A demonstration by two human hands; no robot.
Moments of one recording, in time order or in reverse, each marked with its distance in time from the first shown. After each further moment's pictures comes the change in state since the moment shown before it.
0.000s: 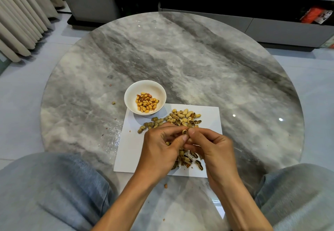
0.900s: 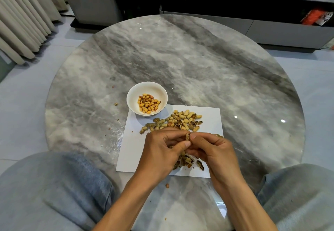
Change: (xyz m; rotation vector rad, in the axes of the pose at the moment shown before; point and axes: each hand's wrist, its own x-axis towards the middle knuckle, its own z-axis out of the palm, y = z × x) left_hand -0.005 0.008 -0.004 0.008 -0.054 -0.037; right_hand -0.002 0.000 -0.008 -0.027 -0.069 0.058
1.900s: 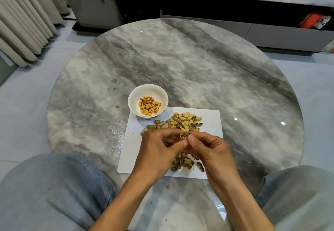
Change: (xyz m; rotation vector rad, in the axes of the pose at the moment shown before) left_hand -0.001 0.014 -0.009 0.032 0.013 -0.177; right_hand 0.001 0.006 0.003 -0.001 -0.051 -0.065
